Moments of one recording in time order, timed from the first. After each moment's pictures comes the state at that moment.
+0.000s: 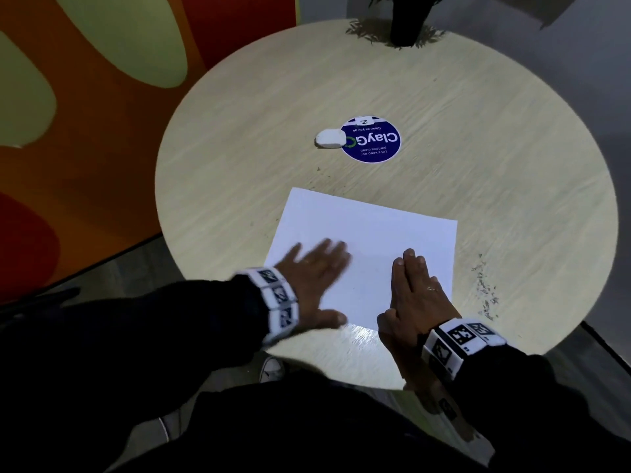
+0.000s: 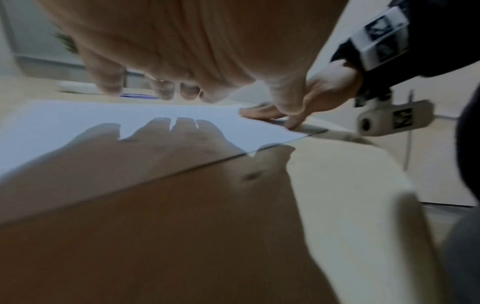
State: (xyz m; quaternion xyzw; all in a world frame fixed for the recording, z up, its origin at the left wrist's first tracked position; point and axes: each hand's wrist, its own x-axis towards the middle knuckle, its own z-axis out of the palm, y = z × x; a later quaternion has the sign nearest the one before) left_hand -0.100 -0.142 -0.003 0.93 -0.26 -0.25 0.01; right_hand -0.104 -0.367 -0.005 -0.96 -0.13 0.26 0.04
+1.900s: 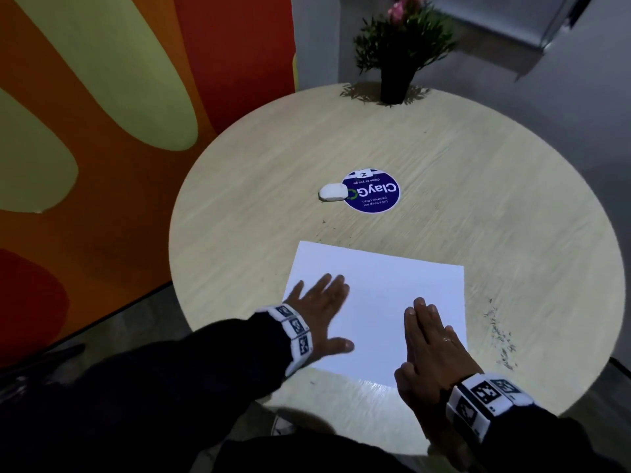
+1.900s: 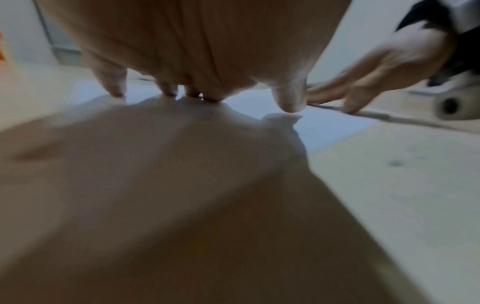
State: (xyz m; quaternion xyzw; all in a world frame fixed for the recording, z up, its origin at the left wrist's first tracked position) left_hand -0.069 -0.130 -0.018 0.94 -0.23 -0.26 0.01; right_hand -0.105 -0.365 0.003 -0.95 -0.10 0.27 0.07
